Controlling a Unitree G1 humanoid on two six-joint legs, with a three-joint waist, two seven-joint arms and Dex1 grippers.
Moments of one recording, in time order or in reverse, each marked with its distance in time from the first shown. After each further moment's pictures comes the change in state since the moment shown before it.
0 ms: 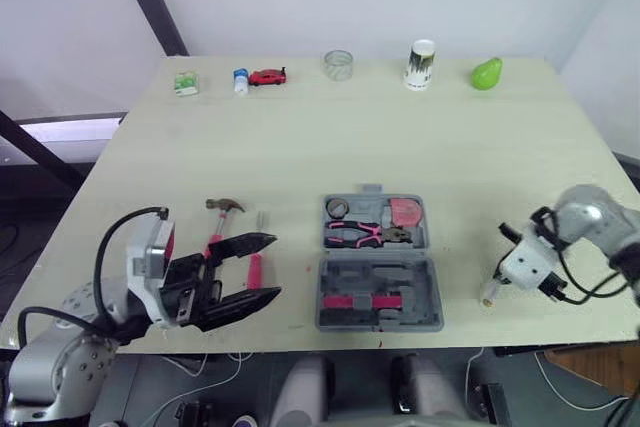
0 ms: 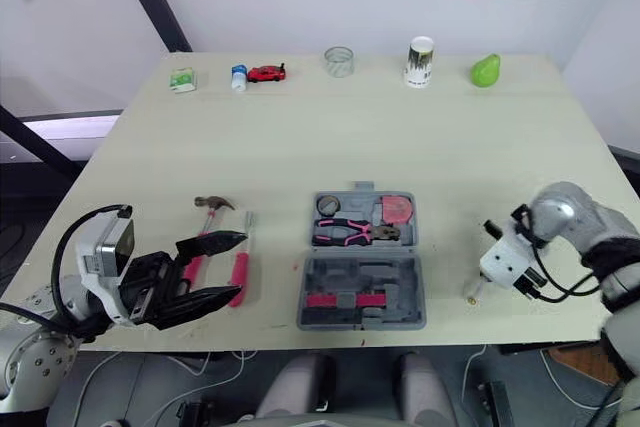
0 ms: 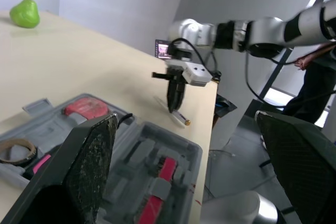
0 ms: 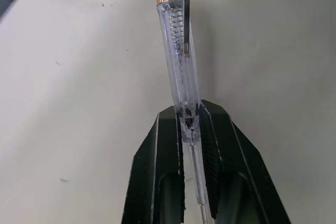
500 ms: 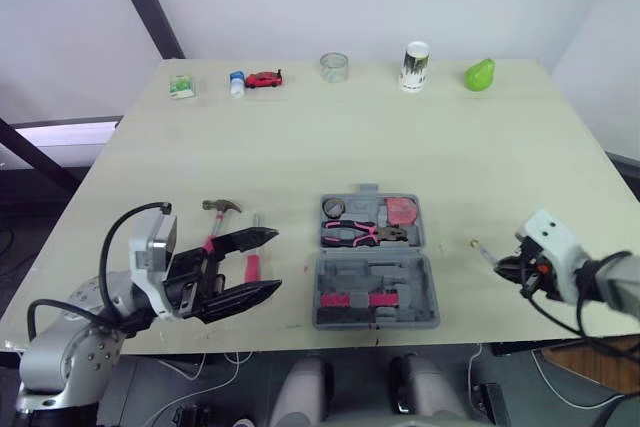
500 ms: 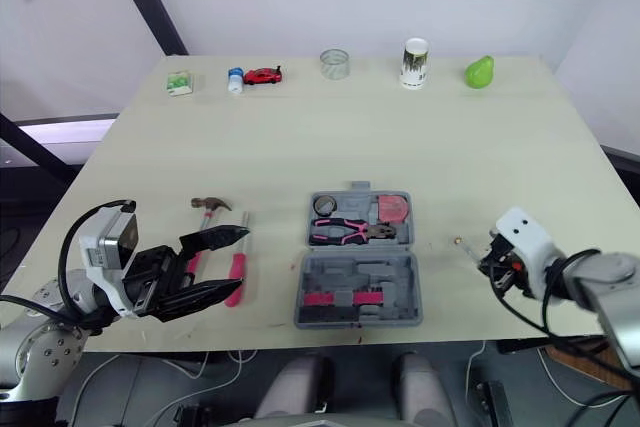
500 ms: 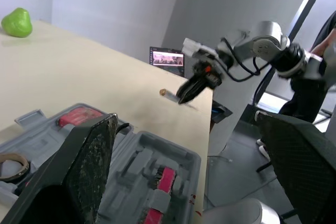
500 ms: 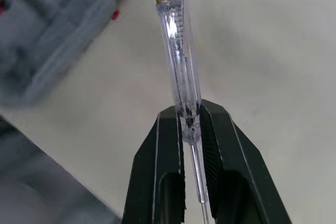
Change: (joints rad) left arm -0.061 -0.010 -0.038 0.072 0.004 -0.001 -0.037; right arm 0.625 0.247 -0.683 -1.310 0.399 2.198 -0.689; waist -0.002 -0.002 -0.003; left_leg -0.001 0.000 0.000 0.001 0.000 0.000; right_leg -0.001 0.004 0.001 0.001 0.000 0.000
